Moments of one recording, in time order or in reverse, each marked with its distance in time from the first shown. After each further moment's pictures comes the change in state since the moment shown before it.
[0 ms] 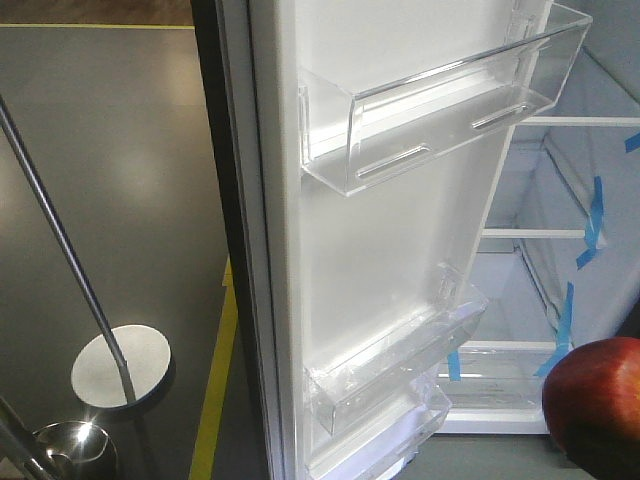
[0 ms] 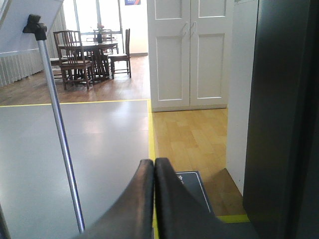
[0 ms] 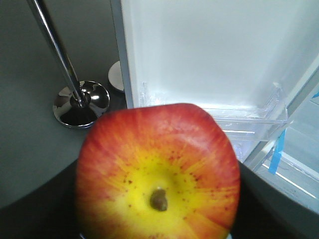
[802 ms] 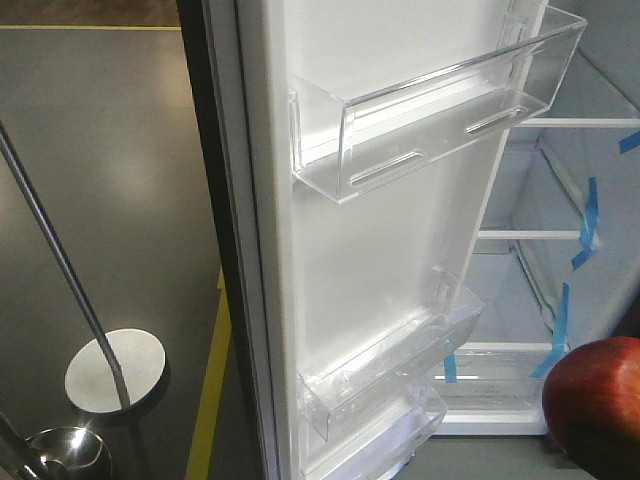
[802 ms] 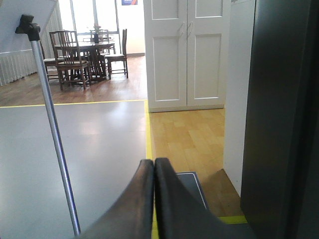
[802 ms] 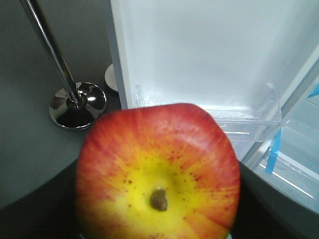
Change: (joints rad) left arm 0.000 0.000 0.000 0.000 0.000 0.000; right arm 0.000 0.000 0.000 0.001 0.000 0.000
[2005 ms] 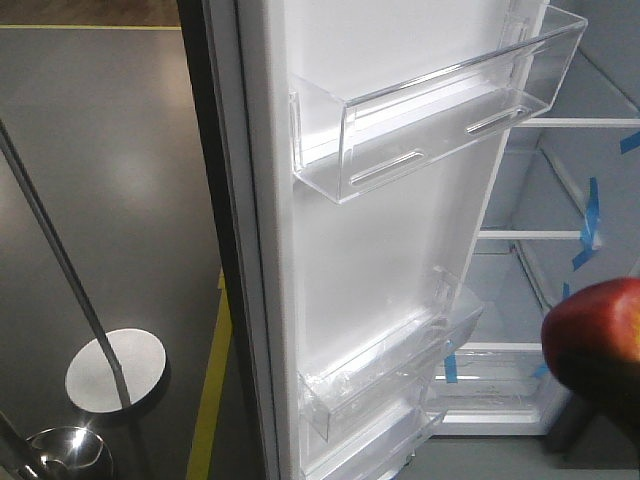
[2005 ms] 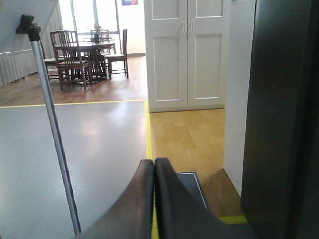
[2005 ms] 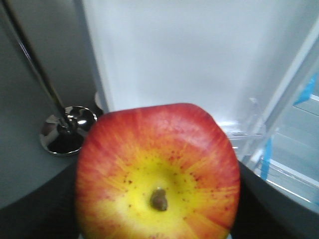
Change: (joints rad) left arm 0.000 0.000 0.000 0.000 0.000 0.000; right arm 0.000 0.089 -0.050 -0.113 -0.088 0.160
